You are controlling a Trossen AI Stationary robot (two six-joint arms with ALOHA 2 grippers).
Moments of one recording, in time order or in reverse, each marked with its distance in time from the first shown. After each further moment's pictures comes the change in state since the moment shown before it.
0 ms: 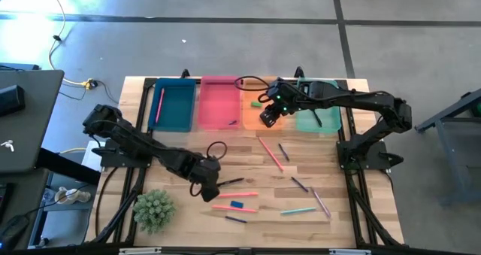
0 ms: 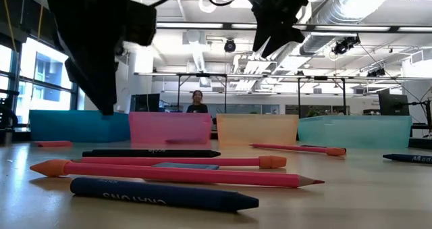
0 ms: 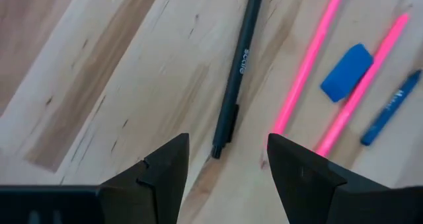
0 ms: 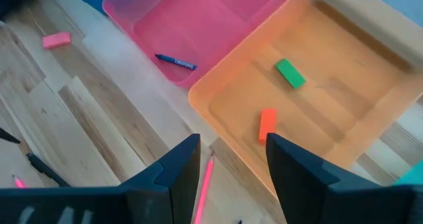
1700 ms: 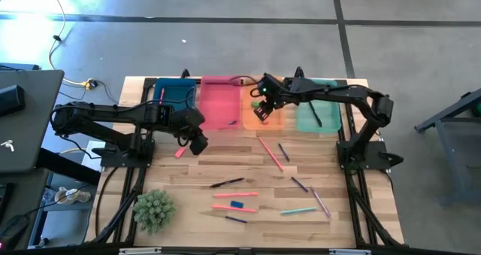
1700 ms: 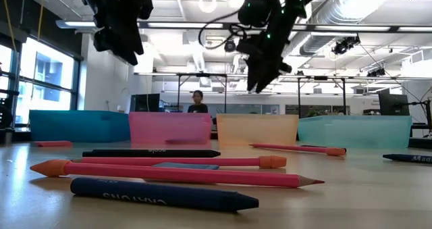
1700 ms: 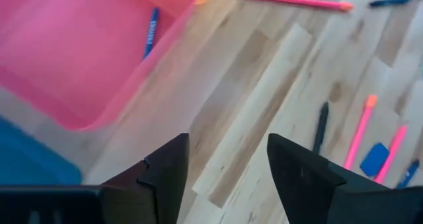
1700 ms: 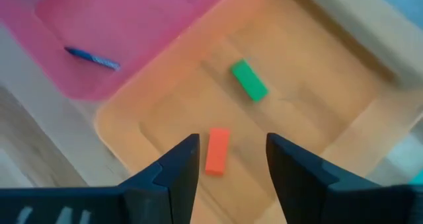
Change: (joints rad) left arm 0.458 -0.449 -0.026 -0.221 0.025 0.370; right arm -0.150 0.197 -0.028 0.122 -0.001 -0.156
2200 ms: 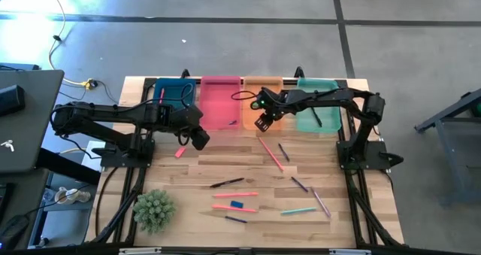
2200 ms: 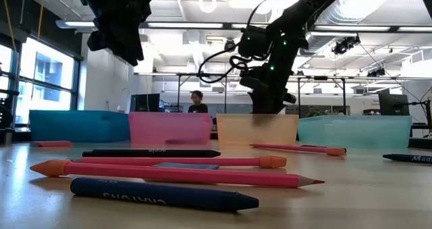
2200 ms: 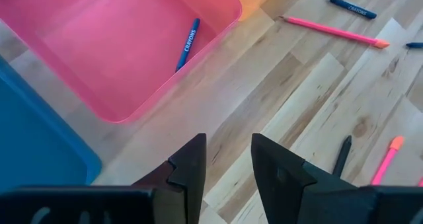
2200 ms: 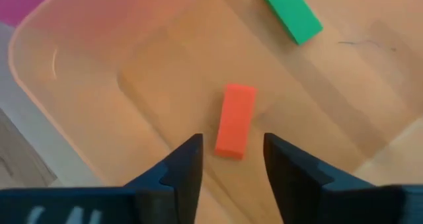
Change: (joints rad) left arm 0.000 0.000 0.000 -0.021 -0.114 -0.151; right arm 0.002 0.093 -0.195 0.190 -0.089 -0.001
